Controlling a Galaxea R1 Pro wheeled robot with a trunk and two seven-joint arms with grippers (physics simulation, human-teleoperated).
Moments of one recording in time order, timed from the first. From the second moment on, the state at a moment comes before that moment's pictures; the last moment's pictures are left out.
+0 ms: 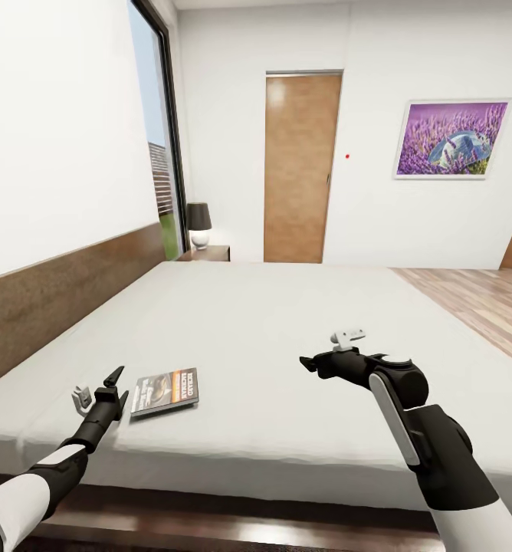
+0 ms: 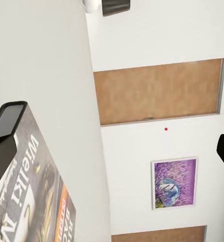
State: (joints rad) left arm -0.78 0.29 -0.84 -0.09 2.35 0.16 -0.81; right arm -0.56 -0.10 0.19 -1.59 -0.19 0.99 0.15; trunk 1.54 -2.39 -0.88
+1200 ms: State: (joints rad) left arm -0.78 0.29 -0.84 -0.09 2.35 0.16 -0.82; right arm -0.56 -0.10 0.19 -1.59 -0.19 0.99 0.15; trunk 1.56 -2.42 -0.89
